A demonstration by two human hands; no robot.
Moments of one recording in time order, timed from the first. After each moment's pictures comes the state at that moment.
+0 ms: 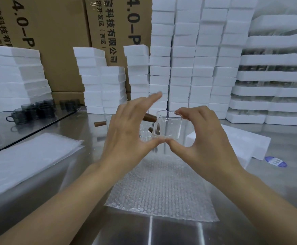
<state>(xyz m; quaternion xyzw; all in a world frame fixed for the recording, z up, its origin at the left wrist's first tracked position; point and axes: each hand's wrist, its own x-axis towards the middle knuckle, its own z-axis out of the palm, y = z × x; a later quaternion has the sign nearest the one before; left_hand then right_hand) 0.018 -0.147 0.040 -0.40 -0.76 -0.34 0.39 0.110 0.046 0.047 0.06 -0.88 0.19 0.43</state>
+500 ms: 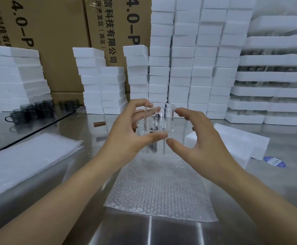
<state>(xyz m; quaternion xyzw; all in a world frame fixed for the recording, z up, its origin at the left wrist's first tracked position) 0.023 -0.149 0.054 -0.36 -0.73 -0.56 0.15 0.109 0.050 0.042 0.08 -0.87 0.32 0.36</state>
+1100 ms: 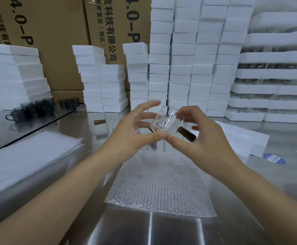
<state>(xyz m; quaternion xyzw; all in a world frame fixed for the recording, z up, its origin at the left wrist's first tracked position) 0.016 -0.148 0.052 -0.38 -0.73 -0.57 0.04 0.110 0.050 0.048 0.08 -0.85 0.37 0.36</state>
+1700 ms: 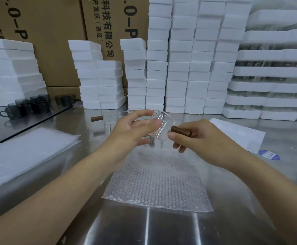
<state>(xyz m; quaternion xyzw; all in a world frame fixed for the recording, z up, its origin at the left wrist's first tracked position) 0.021 -0.139 0.043 -0.27 -0.67 -0.69 -0.06 0.114 0.065 0.060 0.05 -0.91 0.37 0.15</state>
